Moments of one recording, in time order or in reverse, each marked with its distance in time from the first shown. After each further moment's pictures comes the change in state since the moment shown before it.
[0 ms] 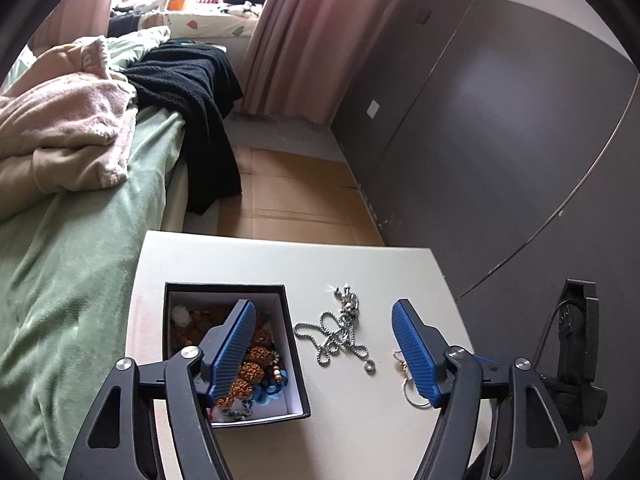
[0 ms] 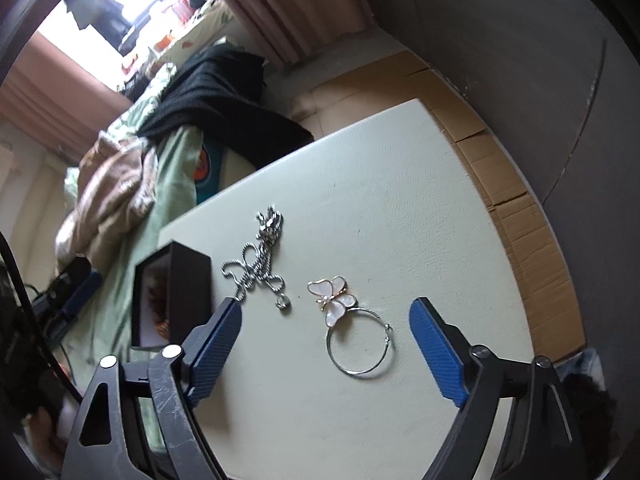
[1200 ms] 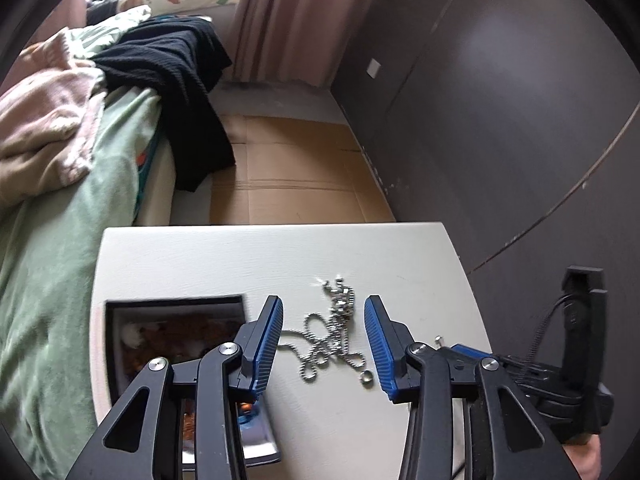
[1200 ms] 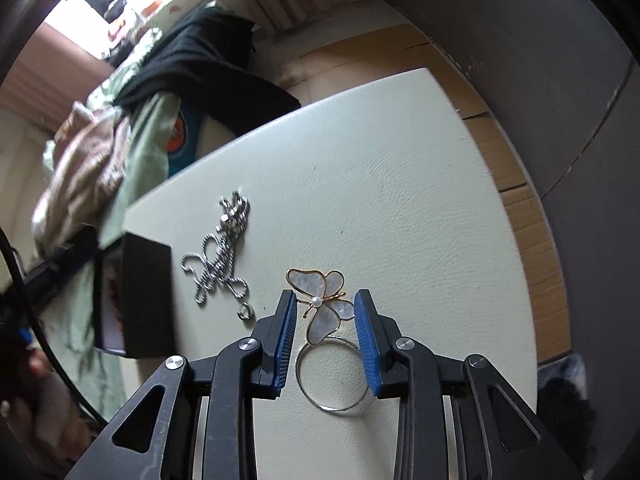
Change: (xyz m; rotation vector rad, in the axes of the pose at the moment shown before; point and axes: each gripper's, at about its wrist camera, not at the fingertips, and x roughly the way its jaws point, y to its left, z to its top) left arm 0.067 -0.036 0.017 0.058 0.148 0.040; right arm 0.025 -0.028 0.014 -0.011 0.109 -0.032
